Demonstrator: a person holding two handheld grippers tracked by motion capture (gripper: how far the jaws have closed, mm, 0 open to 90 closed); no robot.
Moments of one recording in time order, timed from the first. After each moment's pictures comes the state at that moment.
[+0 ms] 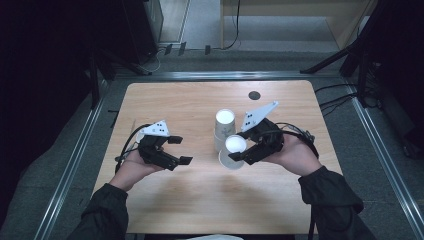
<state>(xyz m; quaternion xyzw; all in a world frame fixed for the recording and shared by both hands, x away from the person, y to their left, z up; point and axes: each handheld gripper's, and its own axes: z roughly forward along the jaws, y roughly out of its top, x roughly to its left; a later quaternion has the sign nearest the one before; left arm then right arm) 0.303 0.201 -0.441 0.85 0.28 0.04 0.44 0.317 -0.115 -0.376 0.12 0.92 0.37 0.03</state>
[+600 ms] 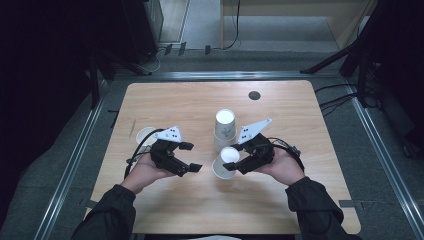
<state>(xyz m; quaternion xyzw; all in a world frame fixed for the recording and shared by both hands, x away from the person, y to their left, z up) 0.304 0.175 -0.457 0.87 0.25 0.00 0.43 0.323 -0.110 -0.442 0.13 0.90 0.41 -0.01</state>
